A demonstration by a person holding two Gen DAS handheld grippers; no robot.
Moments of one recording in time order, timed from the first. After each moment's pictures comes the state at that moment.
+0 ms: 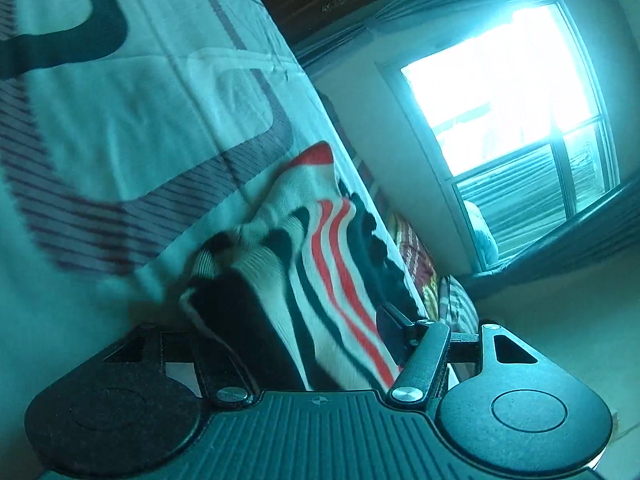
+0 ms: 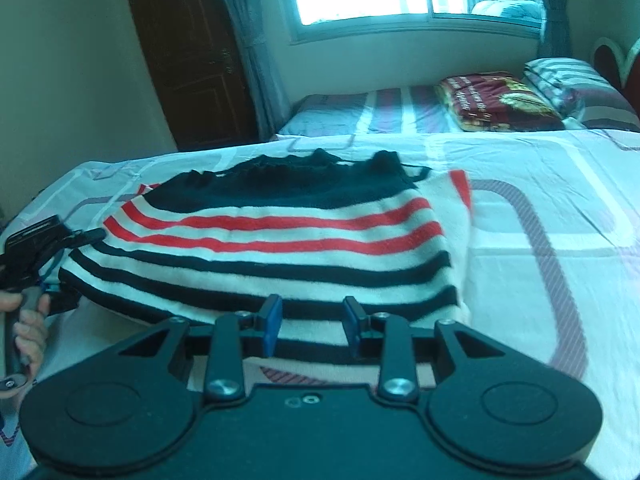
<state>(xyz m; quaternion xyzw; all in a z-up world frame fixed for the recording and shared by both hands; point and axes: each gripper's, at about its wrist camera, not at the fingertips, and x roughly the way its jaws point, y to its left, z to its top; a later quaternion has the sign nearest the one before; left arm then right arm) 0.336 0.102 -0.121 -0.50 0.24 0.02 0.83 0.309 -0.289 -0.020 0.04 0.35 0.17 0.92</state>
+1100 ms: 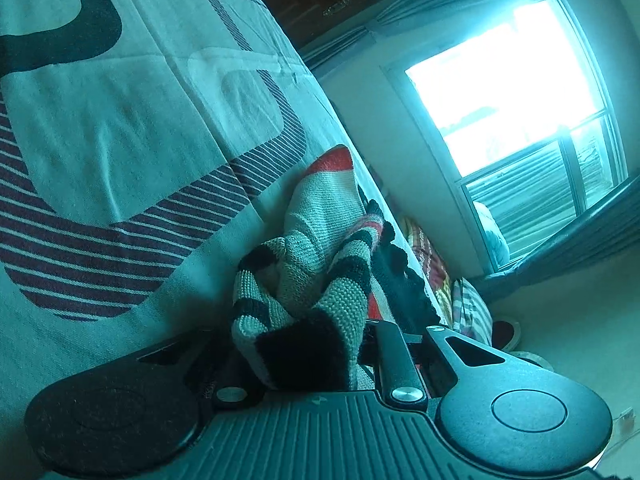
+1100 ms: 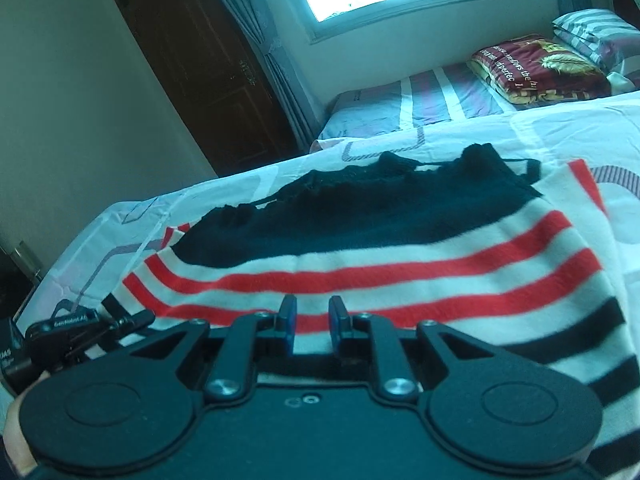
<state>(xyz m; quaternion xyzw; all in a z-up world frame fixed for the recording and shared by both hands) 0.363 0.112 -0.133 -0.48 0.24 0.03 0.84 0.393 -0.229 -0.045 0.14 0.36 0.21 0.90</state>
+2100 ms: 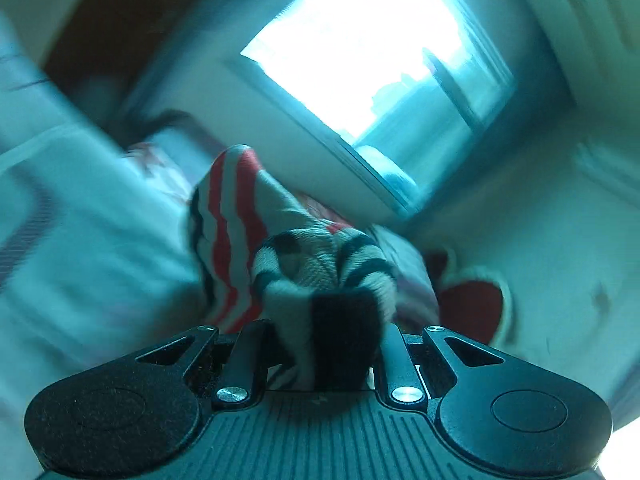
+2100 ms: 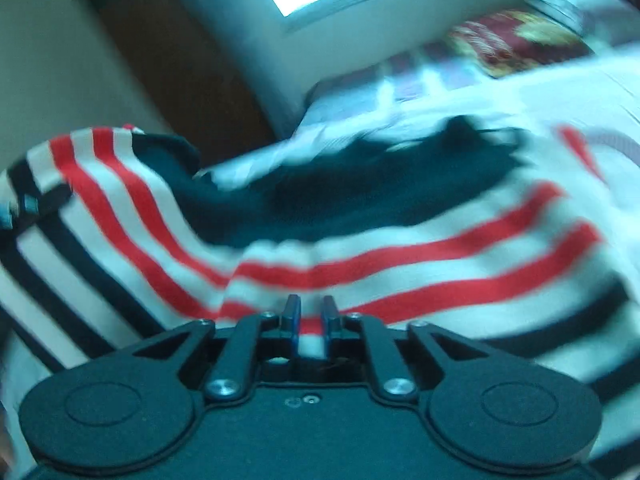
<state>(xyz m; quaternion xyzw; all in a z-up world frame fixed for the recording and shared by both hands) 0.395 -0.006 0.004 -0.31 0.21 -0.14 0.92 0.401 -0.258 -0.055 0.21 0.37 0.18 0.89</state>
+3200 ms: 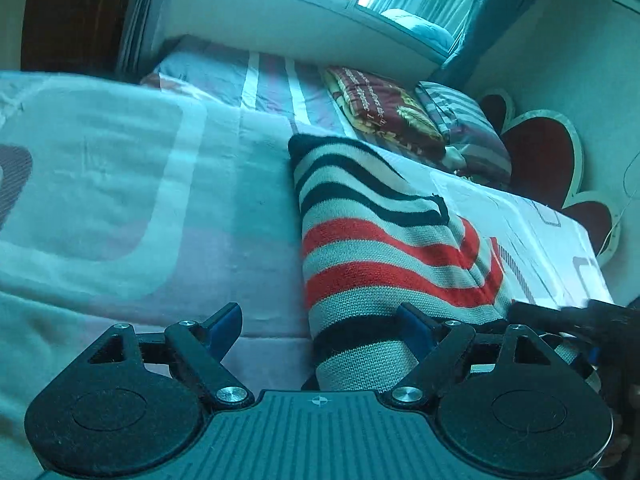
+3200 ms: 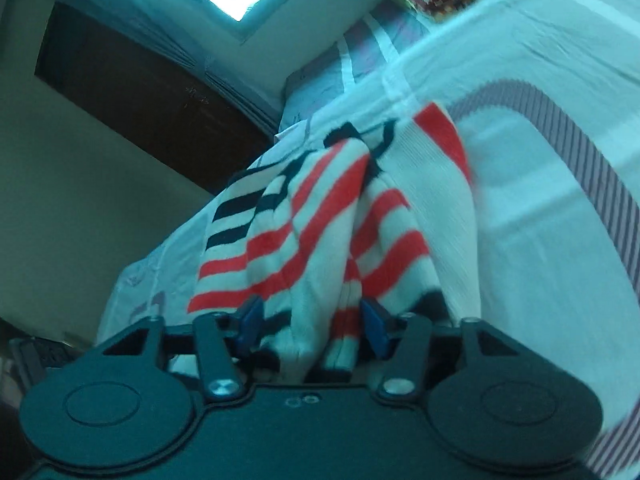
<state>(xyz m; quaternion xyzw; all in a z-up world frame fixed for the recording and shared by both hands) 0.443 -0.050 -0.069 -0.16 0.40 -0.12 0.90 0.416 -0.349 -0.061 0.30 0.42 0.19 0.84</state>
